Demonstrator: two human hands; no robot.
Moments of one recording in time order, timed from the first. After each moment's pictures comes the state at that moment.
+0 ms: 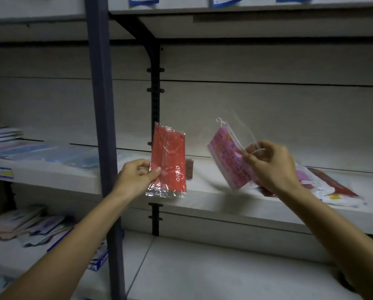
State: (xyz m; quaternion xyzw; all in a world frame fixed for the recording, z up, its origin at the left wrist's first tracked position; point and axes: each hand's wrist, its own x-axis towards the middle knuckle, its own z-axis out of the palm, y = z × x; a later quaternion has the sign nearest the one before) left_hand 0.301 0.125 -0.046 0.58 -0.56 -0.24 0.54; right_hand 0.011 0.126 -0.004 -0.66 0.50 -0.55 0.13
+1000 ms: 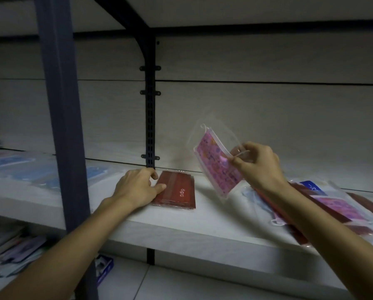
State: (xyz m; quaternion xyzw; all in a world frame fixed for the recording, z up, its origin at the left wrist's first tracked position) left_hand 0.304 -0.005 -0.042 0.70 -0.66 0.02 0.28; right_hand 0.040 -0.006 0.004 -0.68 0.50 -0.53 0.10
